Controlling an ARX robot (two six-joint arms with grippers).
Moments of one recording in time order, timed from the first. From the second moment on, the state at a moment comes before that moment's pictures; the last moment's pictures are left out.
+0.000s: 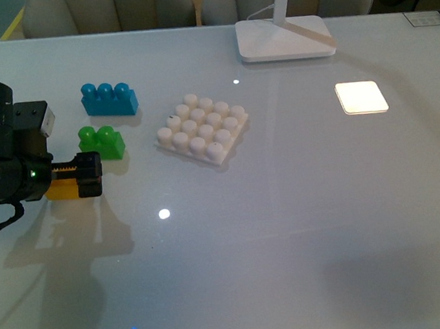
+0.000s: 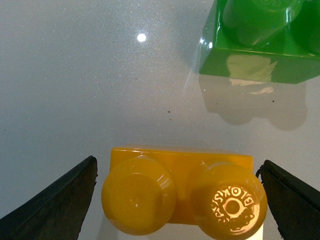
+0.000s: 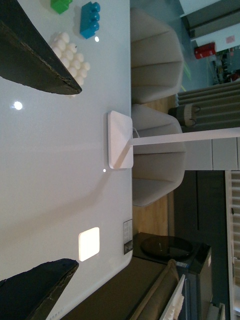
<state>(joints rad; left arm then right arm) -0.05 2.46 1.13 0.43 0.00 -0.01 0.00 0.01 0.01 0.00 0.00 0.00</state>
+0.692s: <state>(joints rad) -0.05 2.45 1.12 0.43 0.00 -0.01 0.00 0.01 0.01 0.00 0.00 0.00</state>
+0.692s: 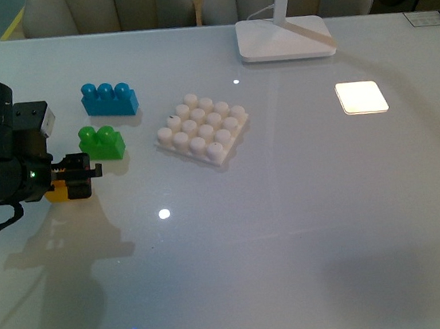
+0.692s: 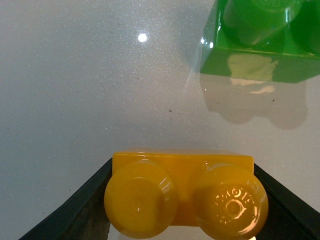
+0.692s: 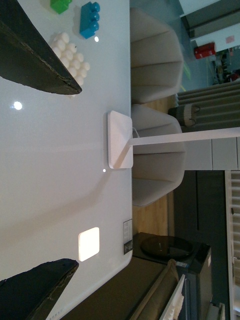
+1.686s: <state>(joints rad) -0.40 2.27 1.23 0.25 -0.01 -0.08 0.00 0.01 0.01 0.00 0.00 0.00</state>
